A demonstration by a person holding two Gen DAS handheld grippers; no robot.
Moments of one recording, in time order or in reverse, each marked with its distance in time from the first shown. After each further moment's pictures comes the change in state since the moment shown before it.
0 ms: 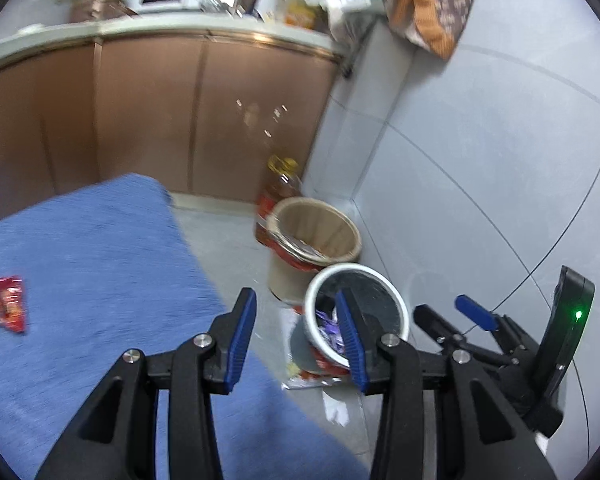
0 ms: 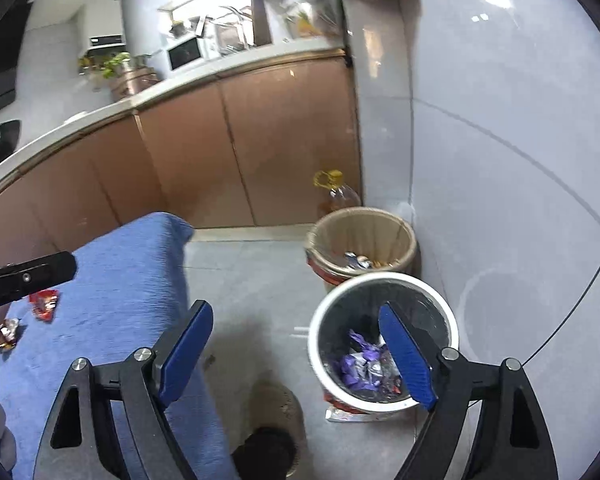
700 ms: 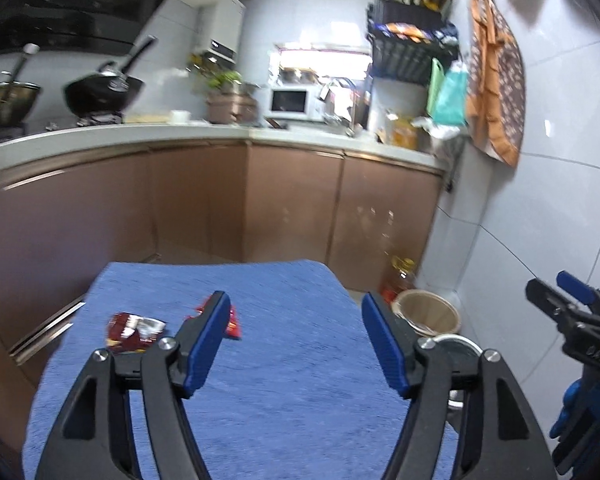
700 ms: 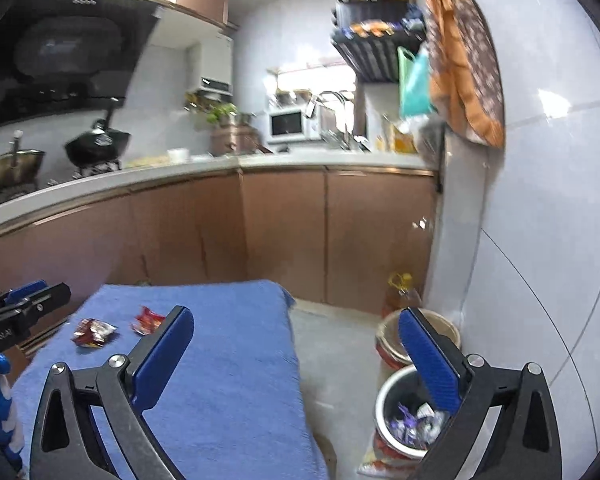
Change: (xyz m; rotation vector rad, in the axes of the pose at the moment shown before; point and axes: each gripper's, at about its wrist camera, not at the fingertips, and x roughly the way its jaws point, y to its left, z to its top) left arm -0.232 0.068 -0.072 -0.070 -0.389 0.414; right arm -0.149 0.123 0.014 -0.230 -0.288 0.185
